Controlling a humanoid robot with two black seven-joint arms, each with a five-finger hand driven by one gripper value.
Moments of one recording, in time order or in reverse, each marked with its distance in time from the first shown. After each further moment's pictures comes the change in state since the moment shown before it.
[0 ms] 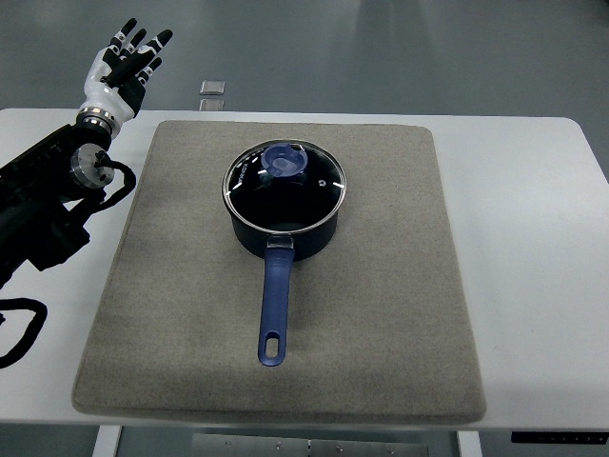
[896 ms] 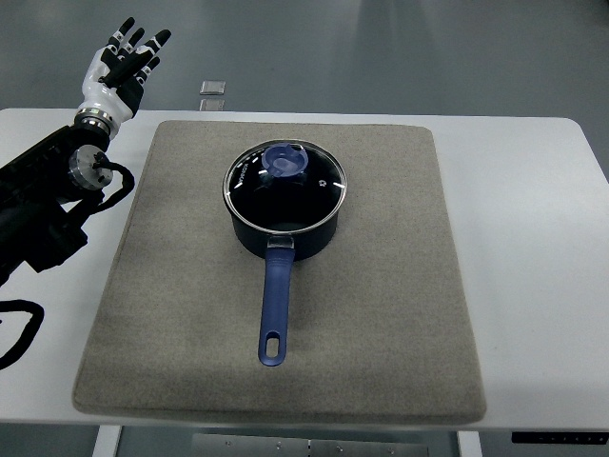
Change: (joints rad) left arm 0.008 0.011 0.003 -0.022 0.003 0.000 -0.012; right arm 0.000 0.000 0.000 0.000 0.000 0.000 0.000
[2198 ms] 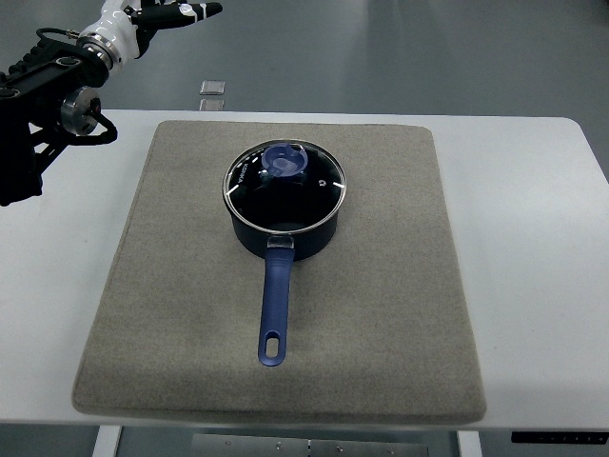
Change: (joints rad) left arm -0.331 0.134 0.663 -0.129 0.050 0.061 0.017; right arm 0.000 0.000 0.000 0.000 0.000 0.000 0.000
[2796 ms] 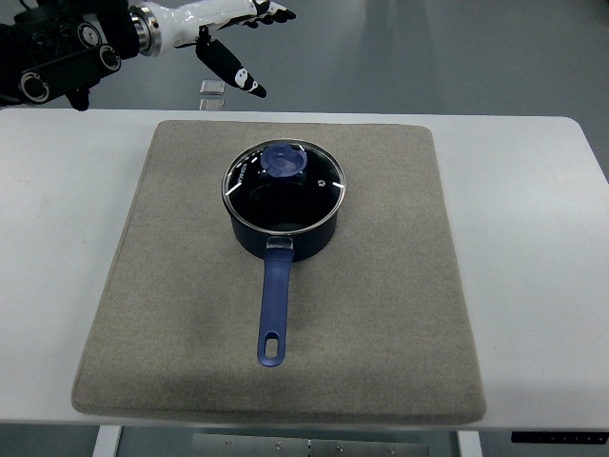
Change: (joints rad) left arm -0.297 0.061 0.351 -0.192 0.712 -0.186 -0.071; right arm 0.000 0.000 0.000 0.000 0.000 0.000 0.000
